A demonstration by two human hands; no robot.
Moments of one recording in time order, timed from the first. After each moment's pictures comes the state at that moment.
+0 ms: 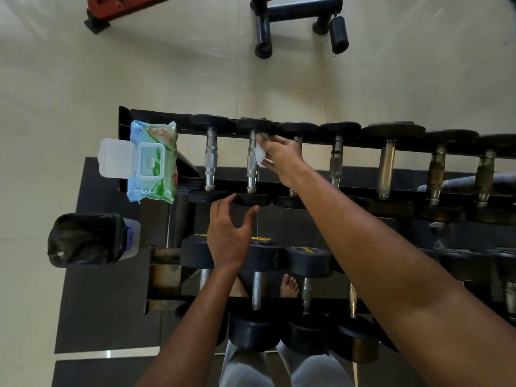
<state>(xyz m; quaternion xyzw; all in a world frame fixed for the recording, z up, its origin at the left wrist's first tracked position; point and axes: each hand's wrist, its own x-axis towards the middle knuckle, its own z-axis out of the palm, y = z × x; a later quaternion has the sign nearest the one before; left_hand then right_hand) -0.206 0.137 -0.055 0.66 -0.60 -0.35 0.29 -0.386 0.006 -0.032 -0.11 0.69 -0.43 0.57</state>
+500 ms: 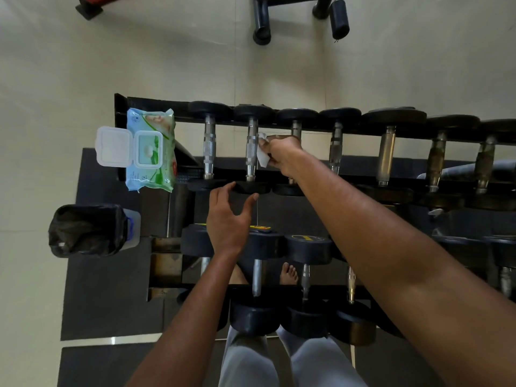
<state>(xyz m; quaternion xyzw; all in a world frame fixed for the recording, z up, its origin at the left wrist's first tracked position) -0.206 0.135 -0.055 0.66 -0.60 -0.35 0.29 -0.385 0.012 -0.021 -0.10 0.76 -0.32 0.56</state>
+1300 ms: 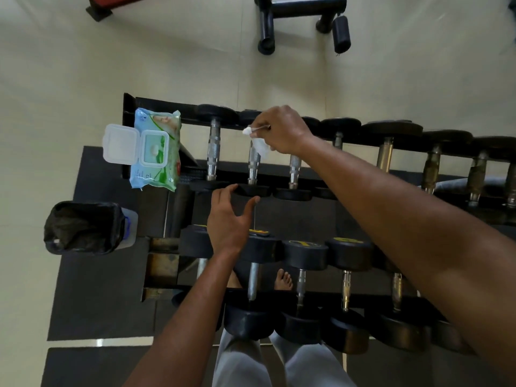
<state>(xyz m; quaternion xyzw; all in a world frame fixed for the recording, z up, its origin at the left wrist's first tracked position) -0.205 0.136 -0.051 0.66 -0.60 -0.35 0.28 -0.402 -0.017 0.028 -0.67 0.68 -0.09 0.28</state>
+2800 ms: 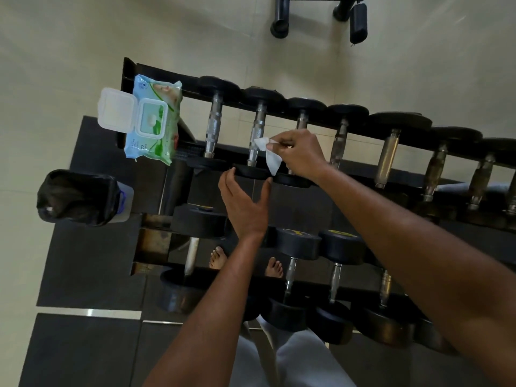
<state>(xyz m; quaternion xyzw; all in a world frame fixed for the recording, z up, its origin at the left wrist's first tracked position) -0.267 0.165 -0.066 0.71 -0.49 -0.35 0.37 -0.424 0.063 -0.020 -0.53 0.72 -0.21 0.39</state>
